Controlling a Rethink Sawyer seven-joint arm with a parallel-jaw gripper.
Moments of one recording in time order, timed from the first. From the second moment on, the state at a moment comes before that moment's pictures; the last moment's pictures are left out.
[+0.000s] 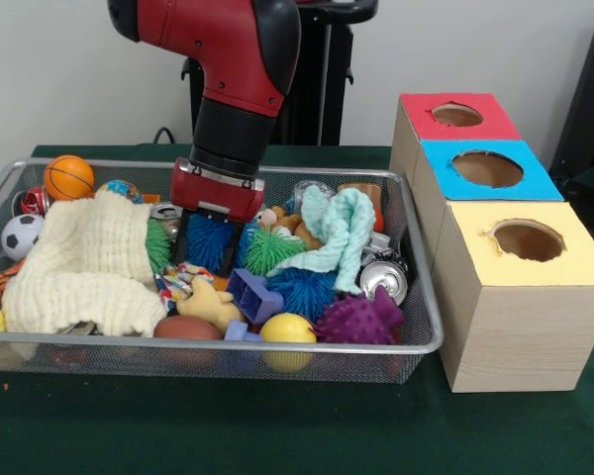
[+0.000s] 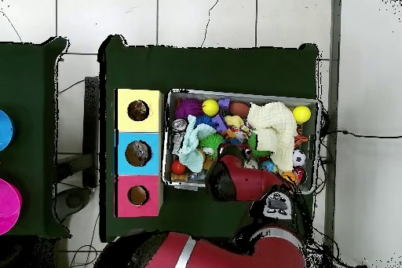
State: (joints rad) arm -0.20 -0.36 -0.26 1.70 -0.27 -0.22 1.71
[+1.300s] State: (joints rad) arm -0.17 -0.44 -0.28 1.71 -0.31 -0.31 1.71
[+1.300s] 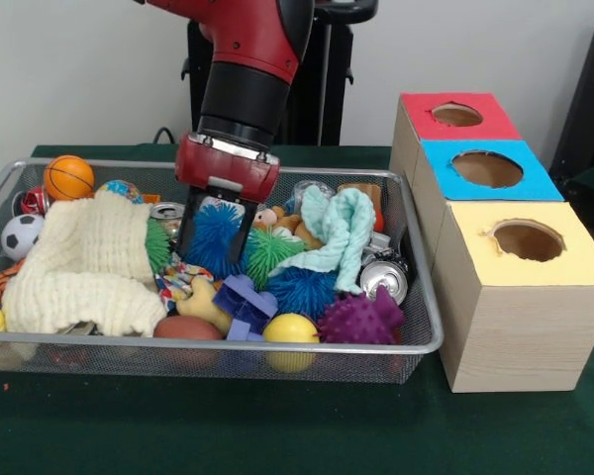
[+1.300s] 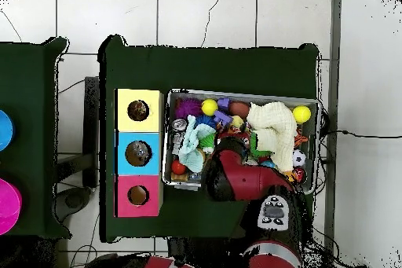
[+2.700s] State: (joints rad) arm -0.27 -0.33 -0.21 1.65 -0.38 -0.31 1.71
